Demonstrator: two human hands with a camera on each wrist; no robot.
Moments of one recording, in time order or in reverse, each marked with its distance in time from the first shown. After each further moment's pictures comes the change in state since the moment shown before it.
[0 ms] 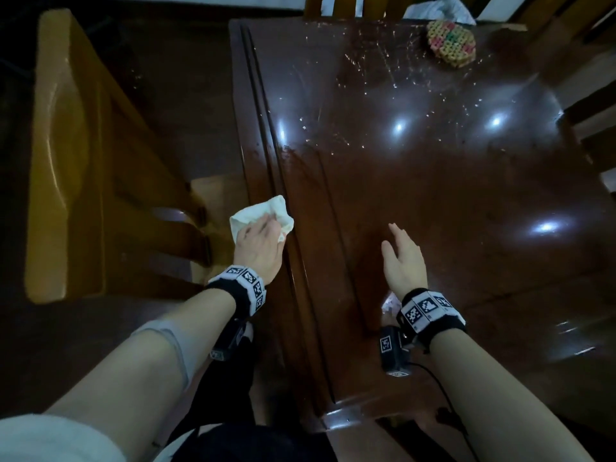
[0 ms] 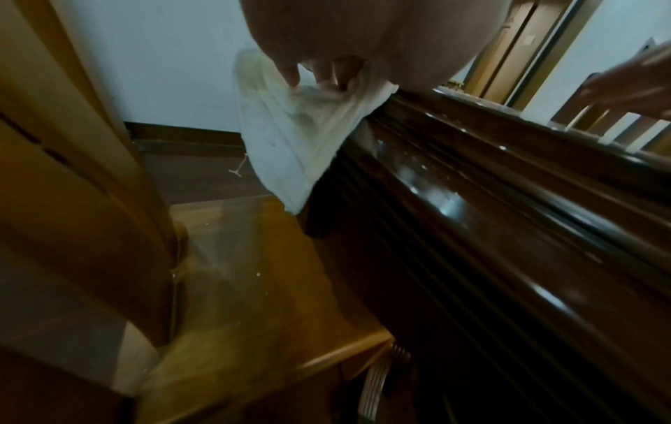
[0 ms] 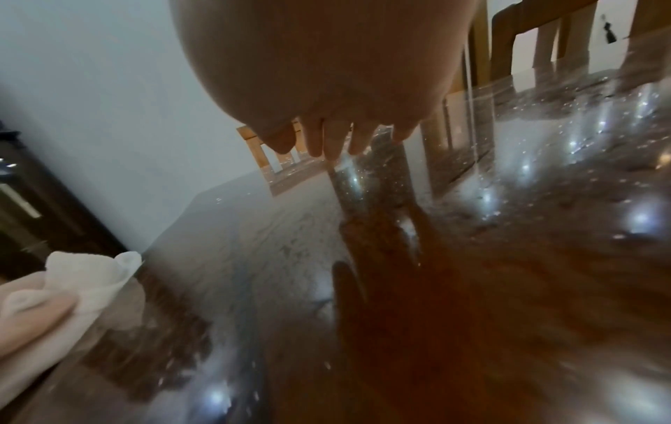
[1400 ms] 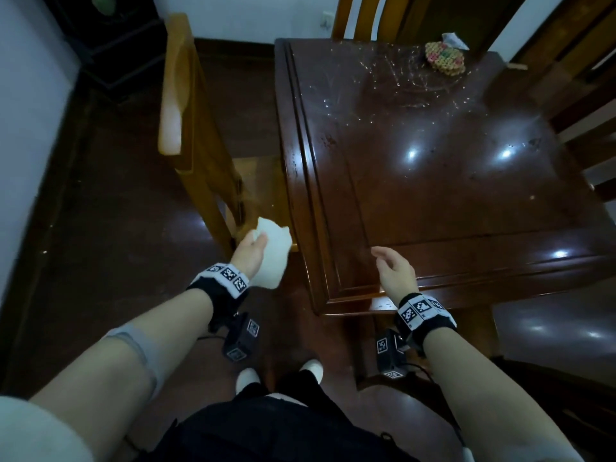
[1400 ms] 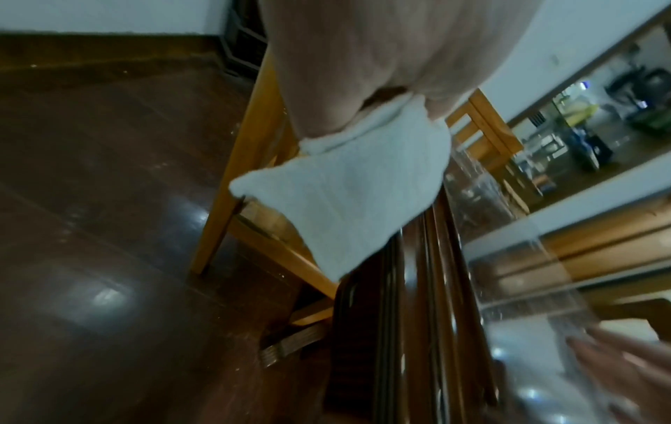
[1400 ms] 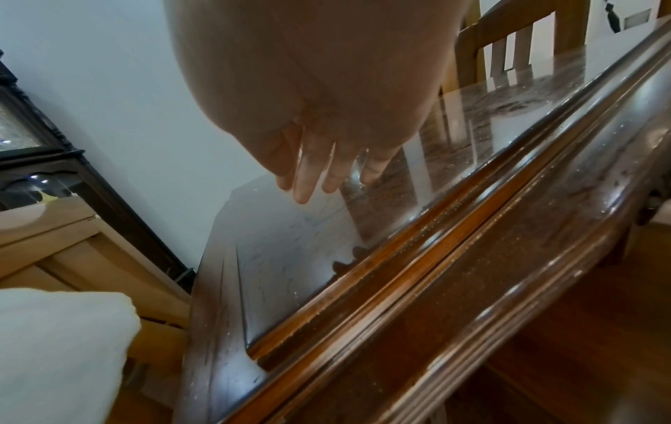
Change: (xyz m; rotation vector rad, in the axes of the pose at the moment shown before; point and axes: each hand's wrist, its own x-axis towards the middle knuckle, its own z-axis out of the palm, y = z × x) left_hand -0.223 -0.009 -0.013 -1.181 -0.047 -0.575; right_hand -0.195 0.058 0.007 0.227 -0.110 -0.023
